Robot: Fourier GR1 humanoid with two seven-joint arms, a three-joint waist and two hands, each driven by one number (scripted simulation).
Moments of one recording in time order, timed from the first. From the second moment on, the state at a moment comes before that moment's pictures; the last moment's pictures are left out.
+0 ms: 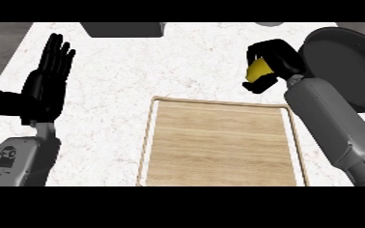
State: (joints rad) left arm -0.28 0.29 0.03 -1.50 0.23 0.17 0.00; right arm -0.78 -0.41 0.37 -0.80 0.63 -0.11 -0.13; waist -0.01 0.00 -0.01
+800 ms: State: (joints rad) left arm -0.31 0.28 0.00 -1.50 0.23 0.16 0.01; right arm -1.17 -0.43 0.28 -0.52 1.09 -0.52 1.00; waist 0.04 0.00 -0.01
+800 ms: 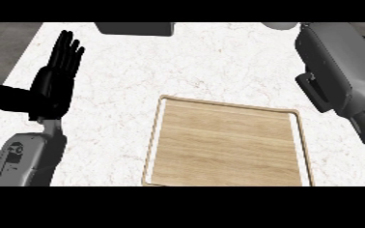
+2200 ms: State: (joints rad) left arm -0.26 0.25 0.04 -1.53 0.19 0.15 0.02; right arm -0.76 -0.65 0.00 -0.65 1.05 -0.60 0.88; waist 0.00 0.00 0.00
